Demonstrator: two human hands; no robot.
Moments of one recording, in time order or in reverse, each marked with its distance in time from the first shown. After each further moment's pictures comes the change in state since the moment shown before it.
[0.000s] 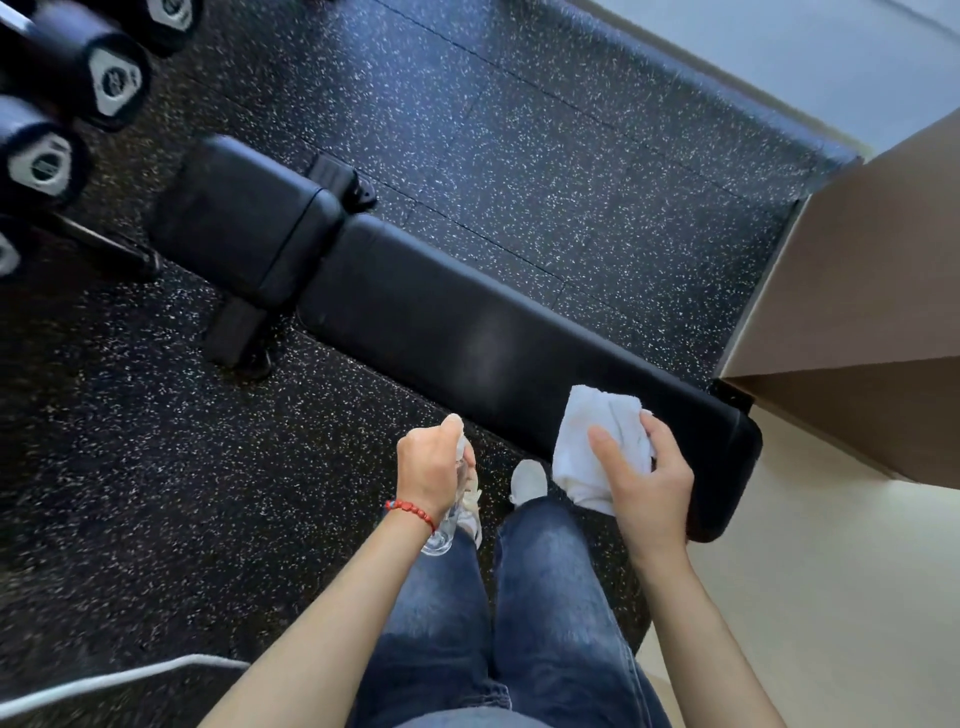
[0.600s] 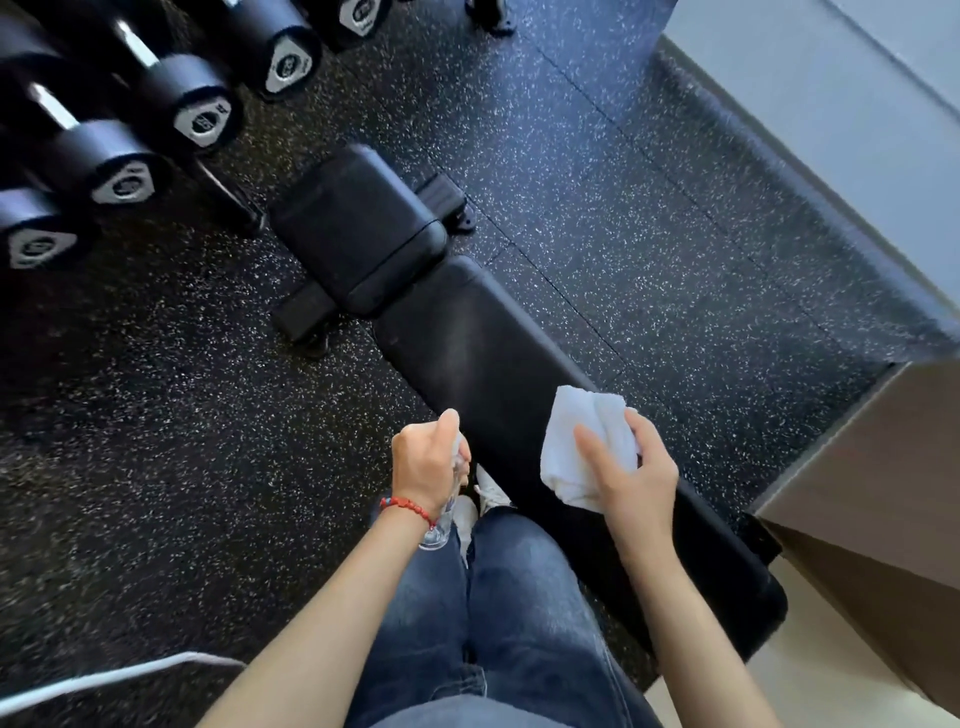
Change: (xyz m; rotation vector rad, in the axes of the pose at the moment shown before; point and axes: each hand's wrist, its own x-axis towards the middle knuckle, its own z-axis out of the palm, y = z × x) left_hand 0.058 0.051 -0.043 -0.190 0.361 -0.015; right_hand 0.079 -0.076 0.090 -0.136 -0.342 -0.062
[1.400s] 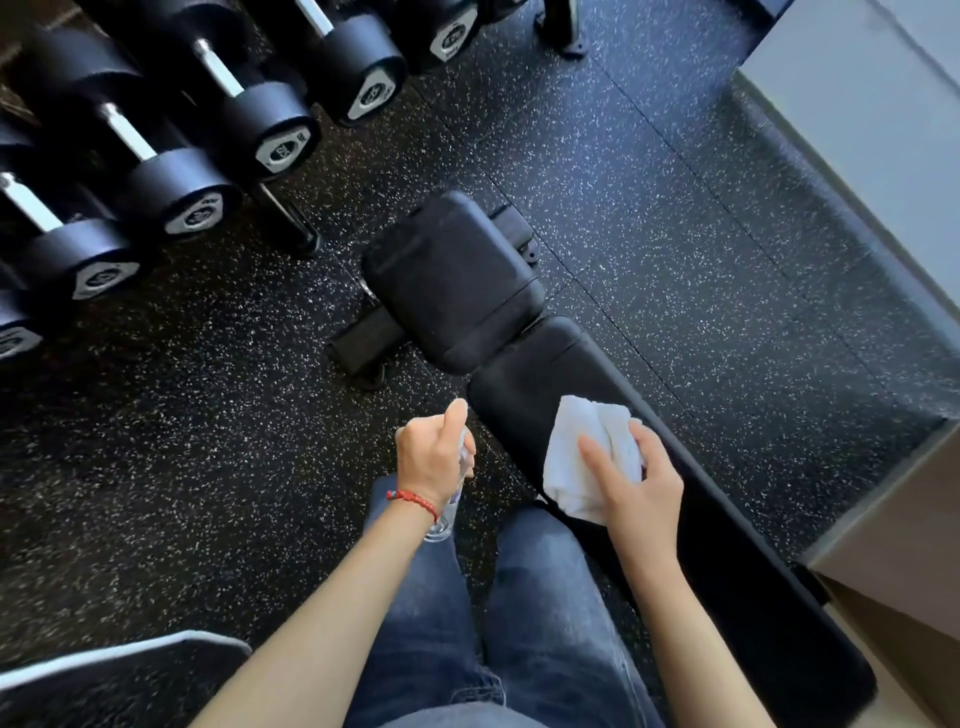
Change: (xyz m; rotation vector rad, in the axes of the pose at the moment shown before) left_hand 0.162 0.037 -0.157 0.089 0.041 0.017; right_hand 0.028 -0.082 0.208 -0.042 0.006 0.035
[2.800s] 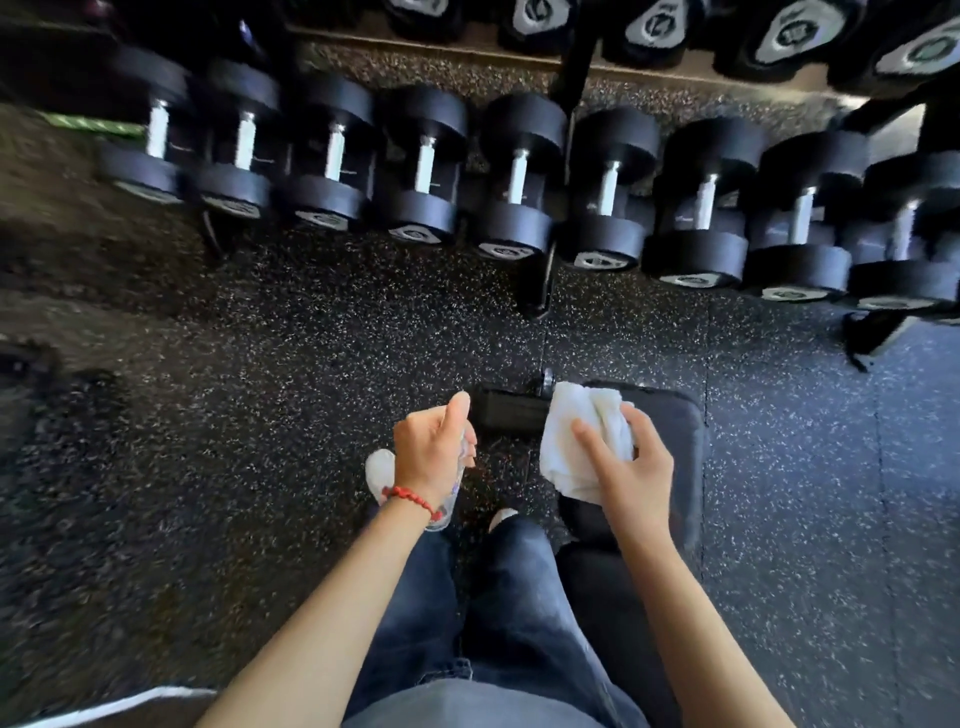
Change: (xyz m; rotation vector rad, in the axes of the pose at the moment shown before) left_hand 0.060 0.010 -0.191 -0.403 0.753 -0.158; right_hand 0.026 -0.151 0.246 -0.335 -0.745 -0.461
